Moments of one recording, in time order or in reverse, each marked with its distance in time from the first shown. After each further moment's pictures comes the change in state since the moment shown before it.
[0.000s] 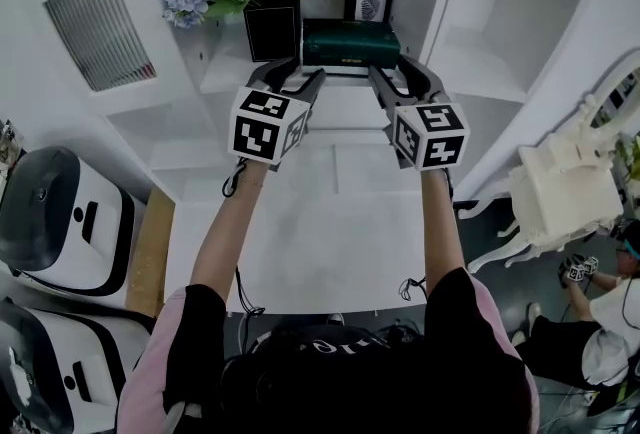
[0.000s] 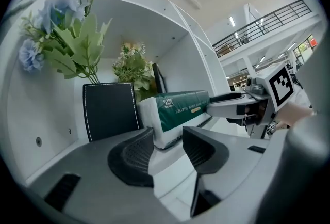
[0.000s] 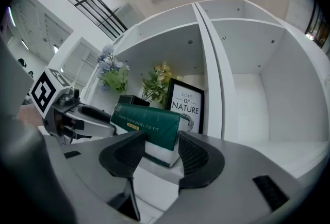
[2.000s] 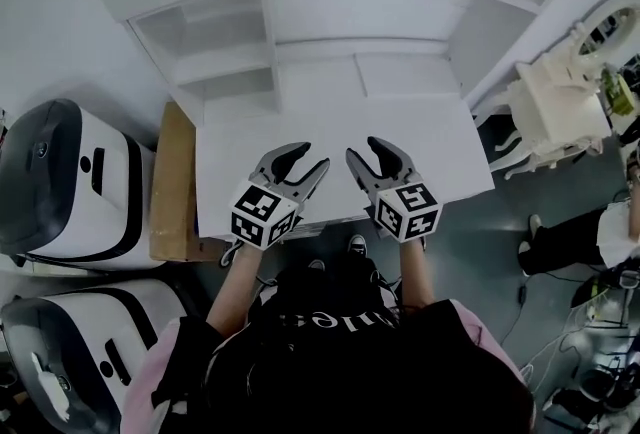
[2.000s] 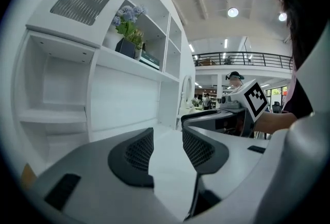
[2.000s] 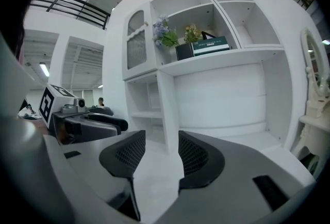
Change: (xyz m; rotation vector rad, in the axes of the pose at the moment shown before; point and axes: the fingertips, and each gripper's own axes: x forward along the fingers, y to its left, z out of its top) left arm -0.314 -0.094 -0.234 -0.263 0.093 -0.383; right arm -0.172 0.344 -0.176 0.309 0.322 0.047
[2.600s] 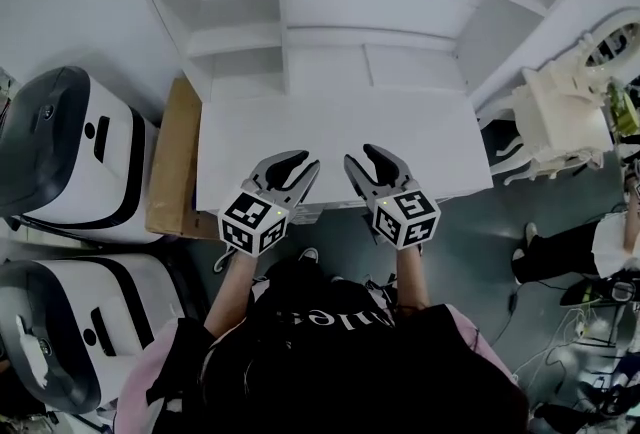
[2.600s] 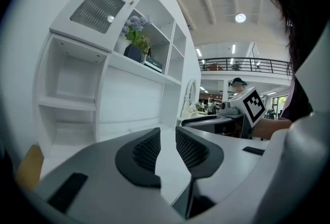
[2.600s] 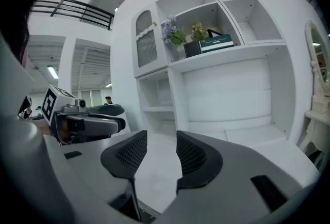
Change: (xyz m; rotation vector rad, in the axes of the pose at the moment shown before) left arm -0.049 -0.036 -0.020 -0.077 -0.032 0.062; right arm -0.037 0.037 -0.028 0.010 0.031 0.078
